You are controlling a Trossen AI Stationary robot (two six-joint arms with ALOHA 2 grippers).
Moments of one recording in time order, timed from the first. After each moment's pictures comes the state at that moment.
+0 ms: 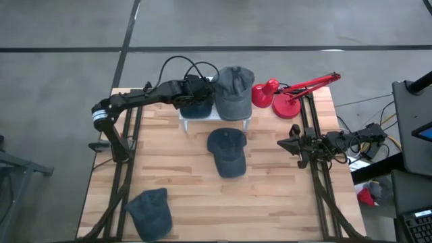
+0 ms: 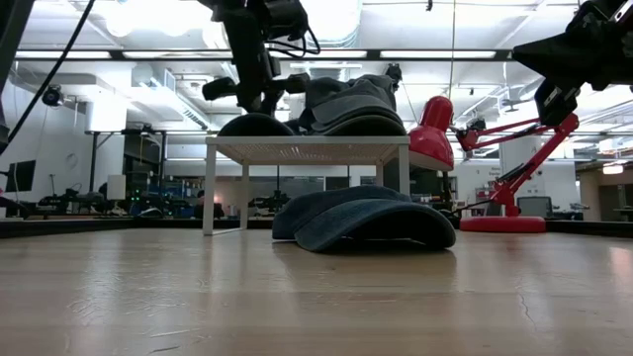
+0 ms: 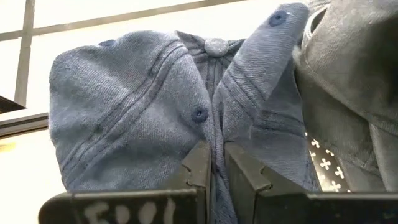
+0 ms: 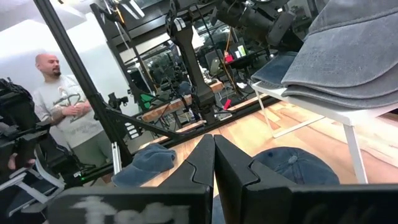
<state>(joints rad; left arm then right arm) 0.38 1.68 1.55 -0.88 -0.56 -0.83 0.32 0.00 0.04 0.09 0.39 0.39</state>
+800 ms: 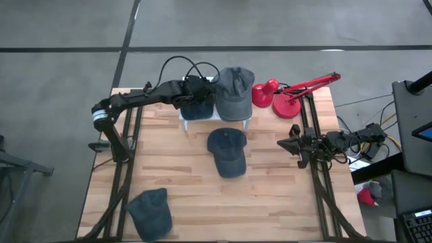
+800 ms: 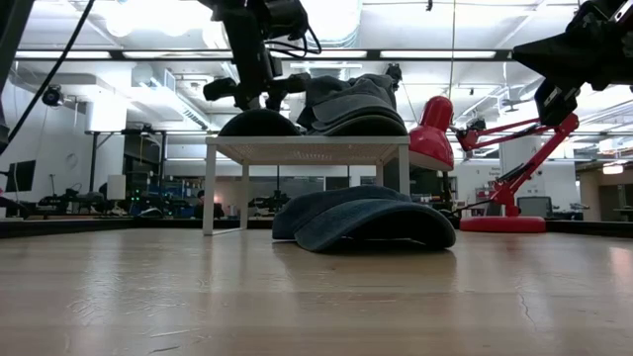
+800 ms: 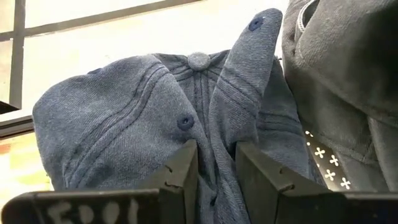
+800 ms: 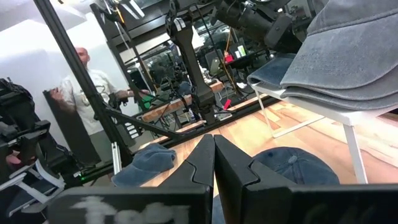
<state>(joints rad) 0.38 1.68 1.55 -0.88 -0.53 -0.80 0.32 0.00 0.04 0.09 0.39 0.39</state>
